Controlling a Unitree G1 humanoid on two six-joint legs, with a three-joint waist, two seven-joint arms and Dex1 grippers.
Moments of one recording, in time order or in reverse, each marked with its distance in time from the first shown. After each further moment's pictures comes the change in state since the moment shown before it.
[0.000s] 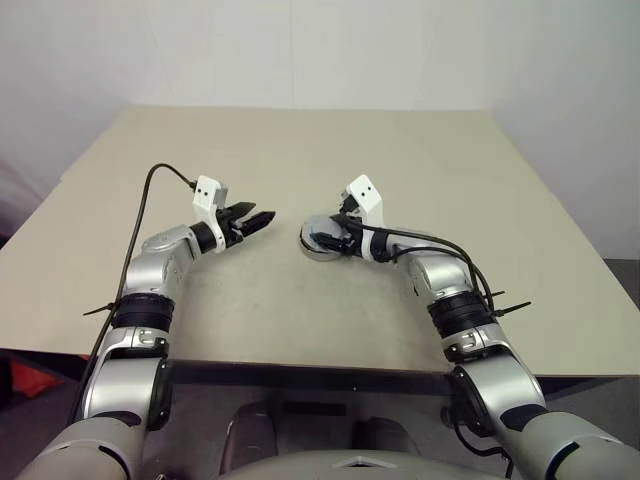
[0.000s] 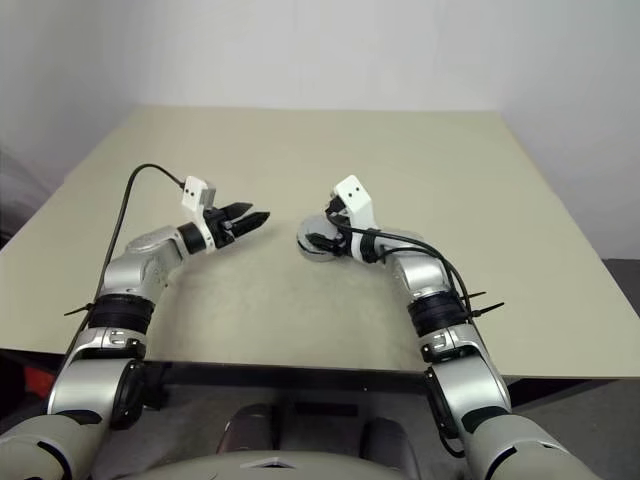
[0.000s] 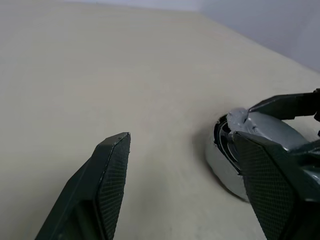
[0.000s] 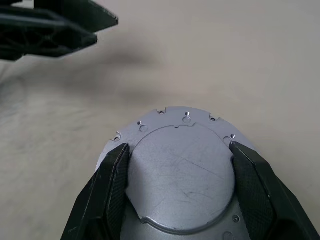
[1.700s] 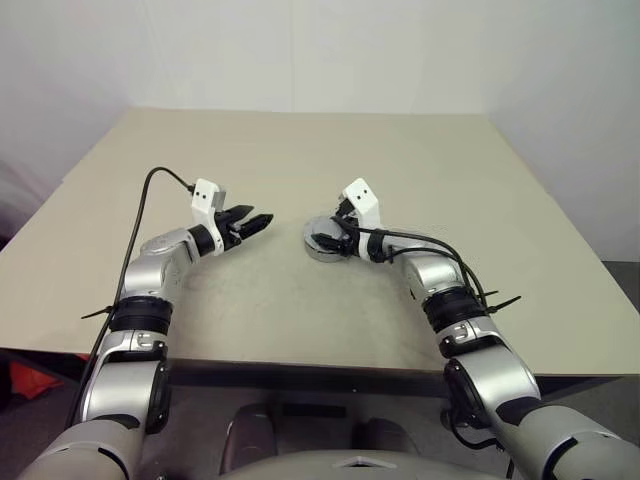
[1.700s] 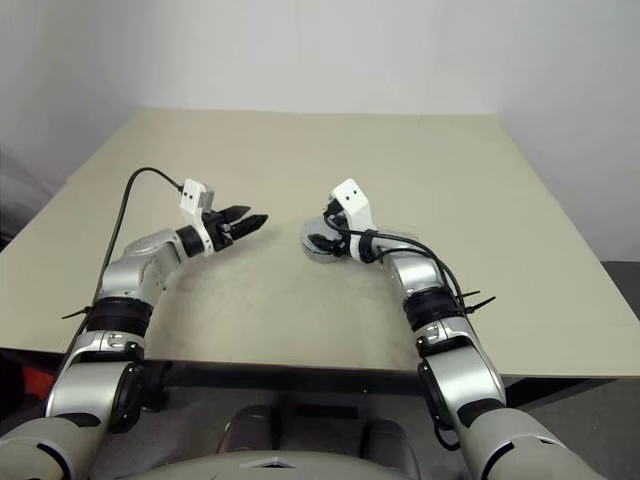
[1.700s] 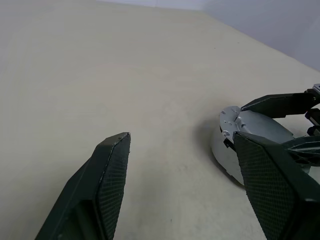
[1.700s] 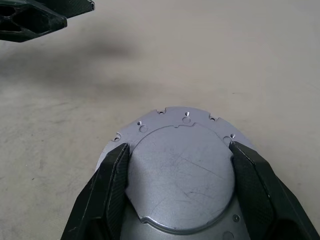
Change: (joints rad) left arm 0.017 0.009 0.004 -0.009 -0.001 0.010 0.008; right arm -0.037 0.011 0.013 0.152 -0.043 -0.101 -0.002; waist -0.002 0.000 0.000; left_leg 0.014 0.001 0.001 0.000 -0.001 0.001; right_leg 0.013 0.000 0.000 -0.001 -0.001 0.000
